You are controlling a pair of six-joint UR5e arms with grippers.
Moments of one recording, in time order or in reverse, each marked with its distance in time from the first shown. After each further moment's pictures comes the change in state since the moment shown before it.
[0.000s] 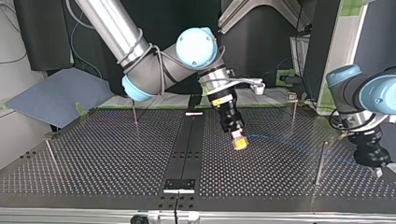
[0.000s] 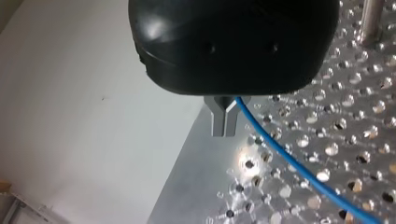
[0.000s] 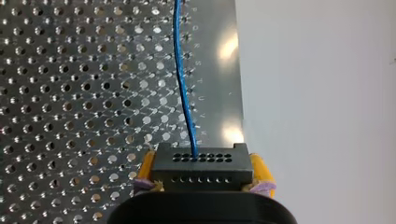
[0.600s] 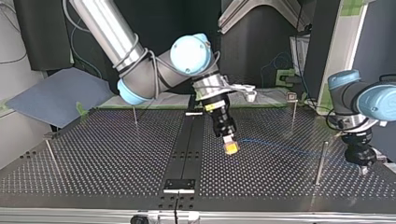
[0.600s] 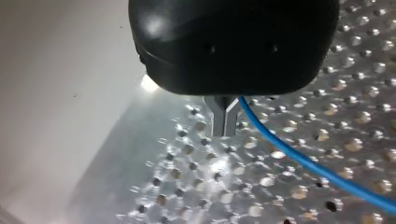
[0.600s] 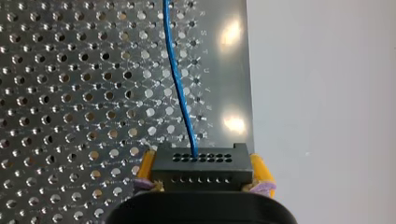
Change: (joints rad) left arm 0.030 -0.076 0.004 0.009 0.112 0.001; right arm -0.029 0.007 0.000 -0.010 0.010 0.005
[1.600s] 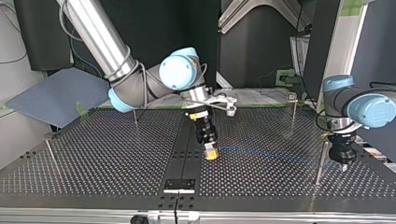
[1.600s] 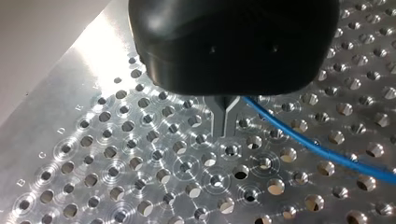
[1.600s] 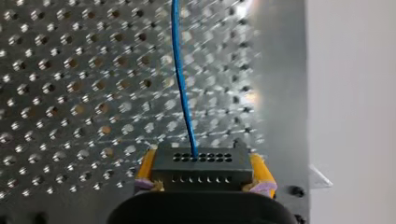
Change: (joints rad) left arm -0.016 -0.073 0.022 -0.025 0.076 0.015; right arm -0.069 0.034 0.000 0.012 0.016 0.008
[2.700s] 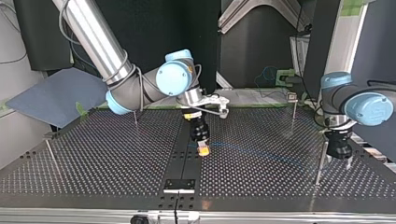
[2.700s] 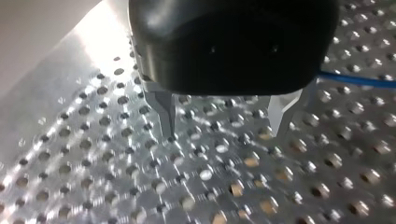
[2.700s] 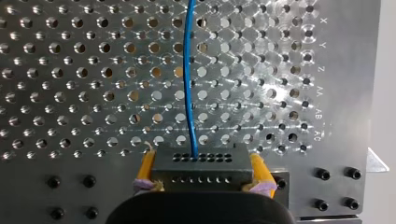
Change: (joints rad) left arm -0.003 0.000 -0.021 -0.027 0.003 -0.055; right arm -0.026 0.014 0.000 0.082 0.004 0.000
